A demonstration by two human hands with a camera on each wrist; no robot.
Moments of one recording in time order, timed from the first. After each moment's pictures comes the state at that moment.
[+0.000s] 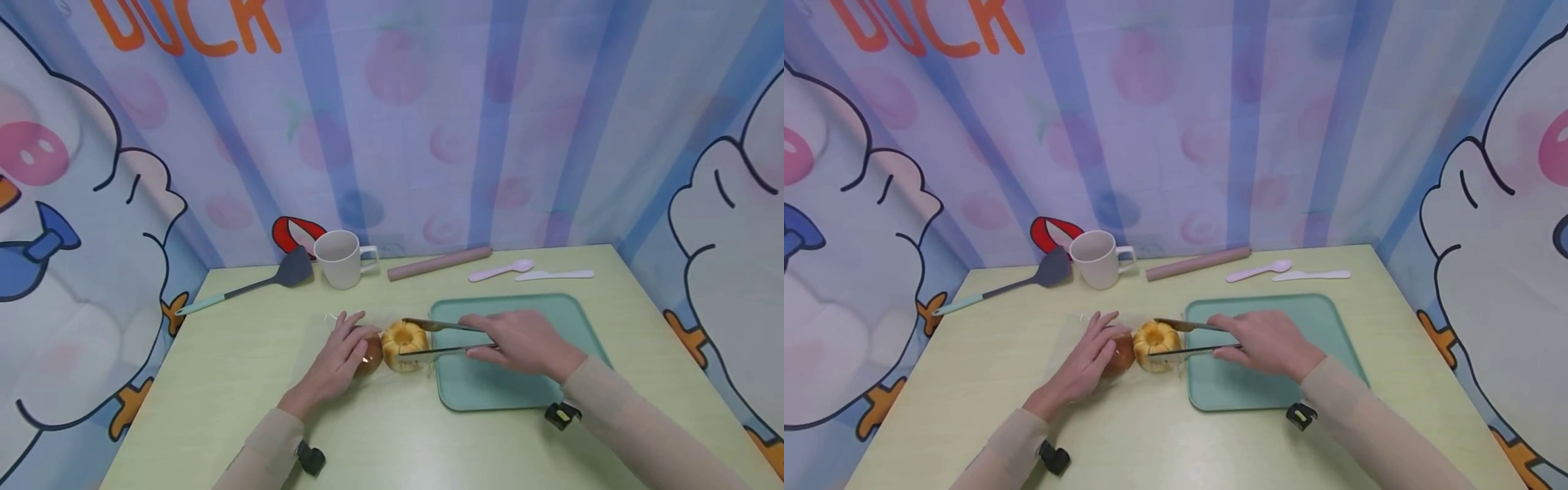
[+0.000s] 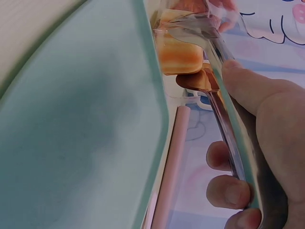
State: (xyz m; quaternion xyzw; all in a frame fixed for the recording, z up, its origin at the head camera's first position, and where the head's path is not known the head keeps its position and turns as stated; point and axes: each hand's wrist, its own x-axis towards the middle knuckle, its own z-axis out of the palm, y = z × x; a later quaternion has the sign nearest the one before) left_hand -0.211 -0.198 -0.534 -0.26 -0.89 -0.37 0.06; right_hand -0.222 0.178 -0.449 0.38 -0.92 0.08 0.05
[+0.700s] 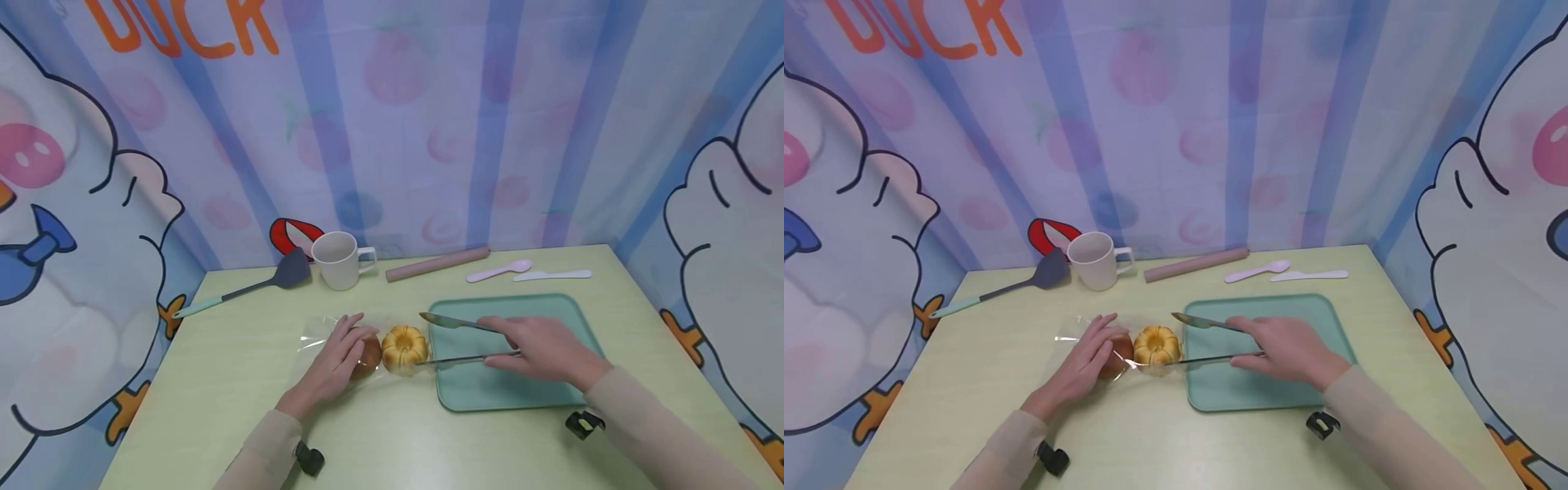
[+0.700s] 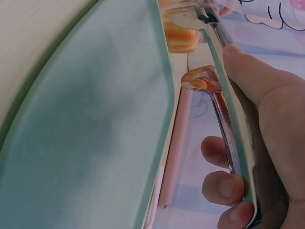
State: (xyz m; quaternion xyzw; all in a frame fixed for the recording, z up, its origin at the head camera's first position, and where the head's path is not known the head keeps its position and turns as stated) left_hand -0.212 -0.199 -0.536 -0.24 -0.89 -0.38 0.05; right_hand -0.212 0.208 -0.452 0.34 -0.93 0.12 0.04
